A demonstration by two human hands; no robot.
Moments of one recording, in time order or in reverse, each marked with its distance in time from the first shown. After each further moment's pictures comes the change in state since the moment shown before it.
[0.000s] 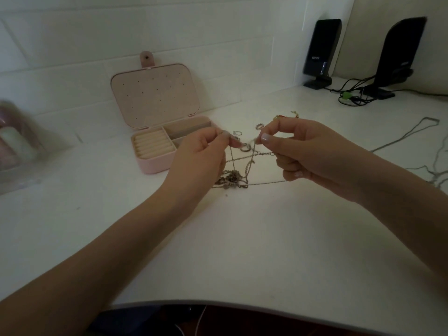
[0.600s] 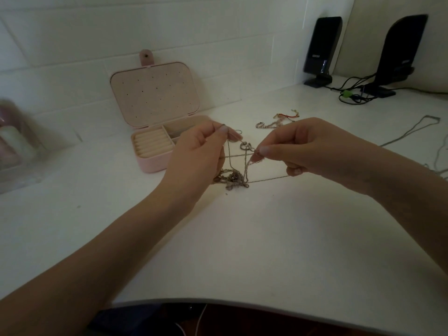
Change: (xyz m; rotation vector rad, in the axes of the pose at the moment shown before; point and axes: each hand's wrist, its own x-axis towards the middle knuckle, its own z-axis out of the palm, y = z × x) left_hand 0.000 0.002 -0.001 -0.027 0.014 0.052; right_hand -0.002 -0.007 -0.006 -0.240 -0.073 -0.053
